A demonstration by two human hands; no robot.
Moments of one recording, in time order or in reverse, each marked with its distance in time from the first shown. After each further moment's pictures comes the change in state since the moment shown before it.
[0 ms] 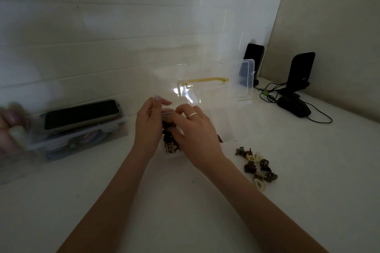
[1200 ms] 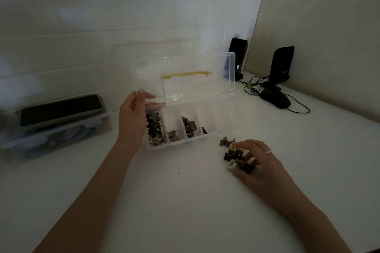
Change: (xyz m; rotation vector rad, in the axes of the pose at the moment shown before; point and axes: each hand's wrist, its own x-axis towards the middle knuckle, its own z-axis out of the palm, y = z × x) left_hand 0.003 -0.006 -0.001 0.020 -0.006 -0.061; right_hand -0.134 0.078 -0.100 0.218 -0.252 0.477
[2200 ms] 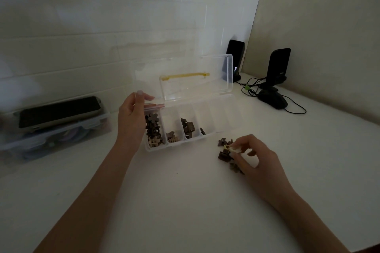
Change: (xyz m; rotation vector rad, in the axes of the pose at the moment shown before) left_hand -0.001 0.001 -0.001 0.017 -0.013 0.023; right_hand 0.010 -0.014 0.003 0.078 0.154 -0.006
